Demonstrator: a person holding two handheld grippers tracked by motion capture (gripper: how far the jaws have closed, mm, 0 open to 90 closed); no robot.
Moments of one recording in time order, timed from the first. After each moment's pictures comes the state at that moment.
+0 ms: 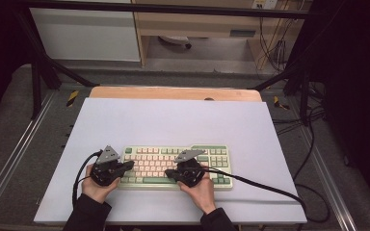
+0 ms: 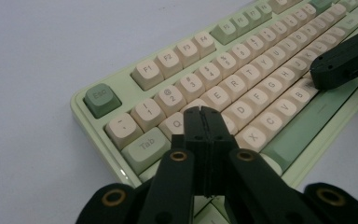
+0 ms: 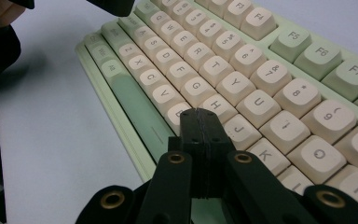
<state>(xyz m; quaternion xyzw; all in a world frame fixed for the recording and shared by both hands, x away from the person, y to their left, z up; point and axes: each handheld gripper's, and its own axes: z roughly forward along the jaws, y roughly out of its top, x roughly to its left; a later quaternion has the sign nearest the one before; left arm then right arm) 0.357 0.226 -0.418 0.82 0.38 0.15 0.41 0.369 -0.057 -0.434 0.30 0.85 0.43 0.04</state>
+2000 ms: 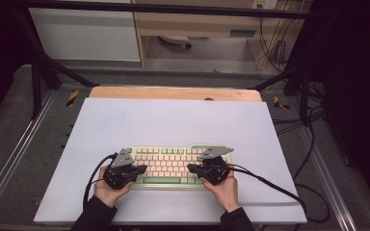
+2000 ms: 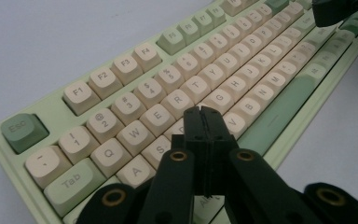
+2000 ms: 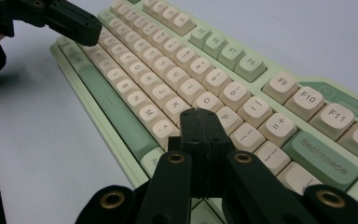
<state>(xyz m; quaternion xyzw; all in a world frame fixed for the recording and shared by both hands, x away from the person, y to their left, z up) 0.351 0.187 -0.419 0.84 0.34 0.14 0.41 0.364 -0.122 -0.412 0.33 0.83 0.43 0.08</state>
